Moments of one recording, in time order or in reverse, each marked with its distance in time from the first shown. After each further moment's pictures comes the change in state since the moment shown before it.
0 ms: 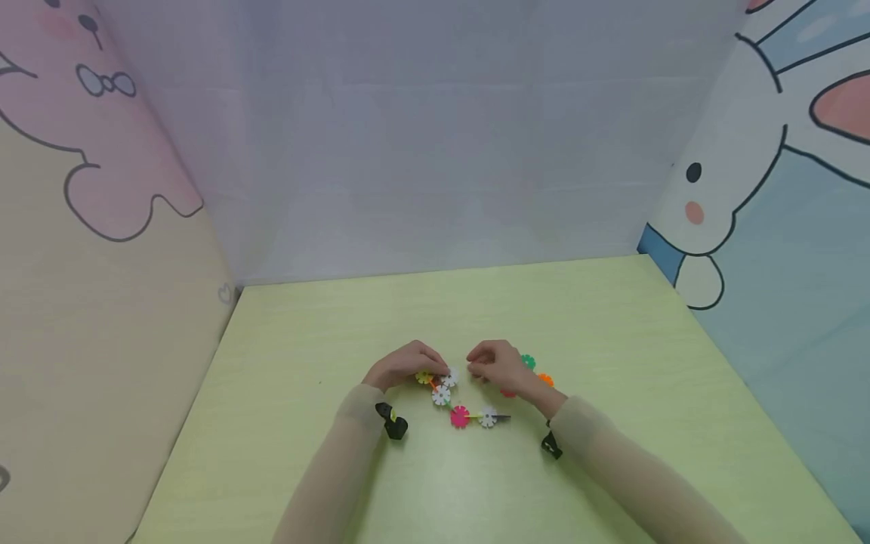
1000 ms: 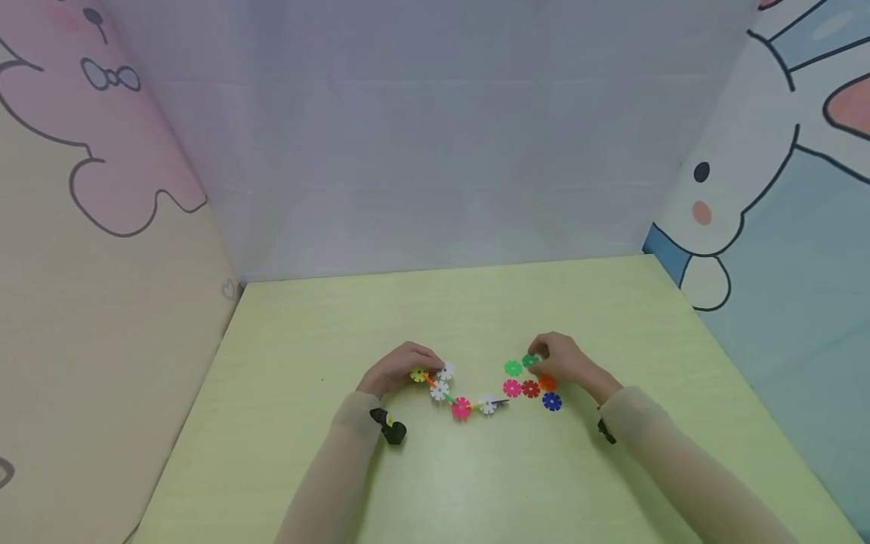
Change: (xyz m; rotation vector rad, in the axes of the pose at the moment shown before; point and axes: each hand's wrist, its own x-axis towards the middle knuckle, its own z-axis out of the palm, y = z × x) left_hand -0.012 -0.015 0.000 -0.257 0.090 0.043; right_hand -0.007 0.048 -0.079 -0.406 -0.009 0.092
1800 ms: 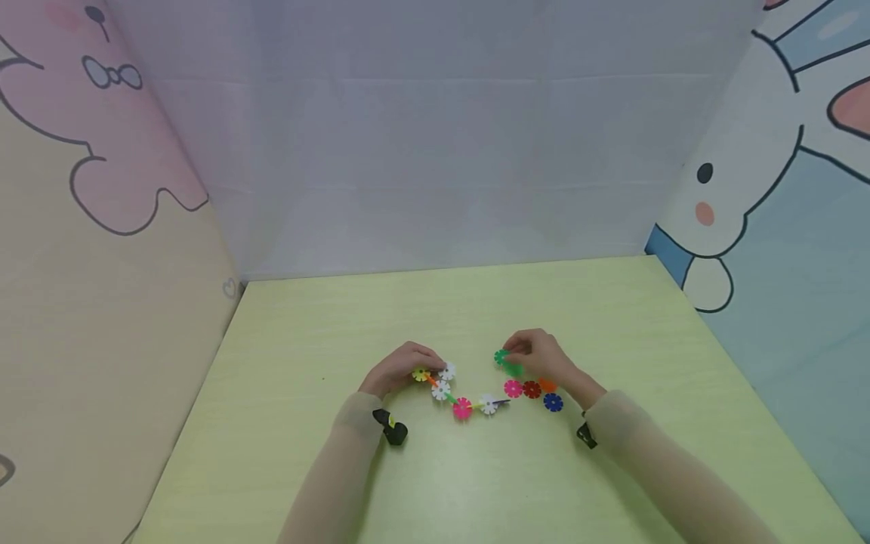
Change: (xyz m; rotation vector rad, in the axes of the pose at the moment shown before) left_hand 0.000 -0.001 0.001 -0.003 0.006 0.021; right_hand 0.007 -0.030 0.016 0.195 0.064 -0.144
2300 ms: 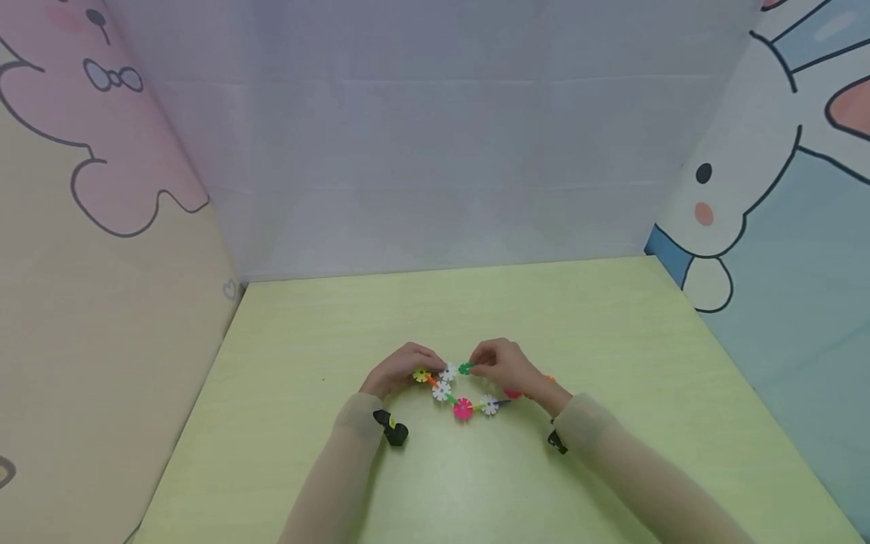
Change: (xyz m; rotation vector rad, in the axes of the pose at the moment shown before) left_hand 0.002 0.001 0.001 0.004 0.011 -0.035; right_hand 0.003 -0.040 0.042 0.073 -0.082 -0.096
